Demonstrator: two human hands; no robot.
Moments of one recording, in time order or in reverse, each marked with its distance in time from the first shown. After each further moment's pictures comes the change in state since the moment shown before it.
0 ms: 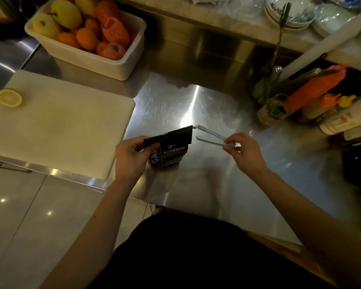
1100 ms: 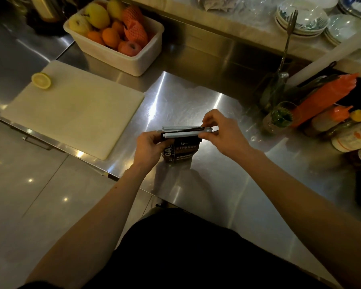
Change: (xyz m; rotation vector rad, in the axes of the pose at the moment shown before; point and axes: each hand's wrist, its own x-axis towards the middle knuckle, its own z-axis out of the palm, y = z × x) left_hand -0.021 -0.006 0.069 0.046 0.046 -0.059; right_hand 0.019 -0.049 -0.021 0.078 -0.273 -0.265
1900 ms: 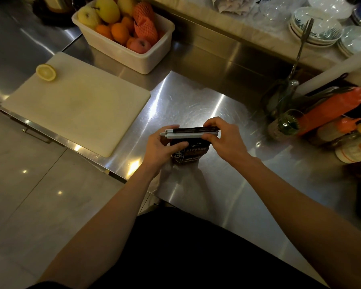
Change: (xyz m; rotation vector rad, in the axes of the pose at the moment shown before) left_hand -0.002 -0.004 0.004 -0.342 -0.083 -0.090; right_hand 0.009 -0.007 0.020 0.020 0.045 0.012
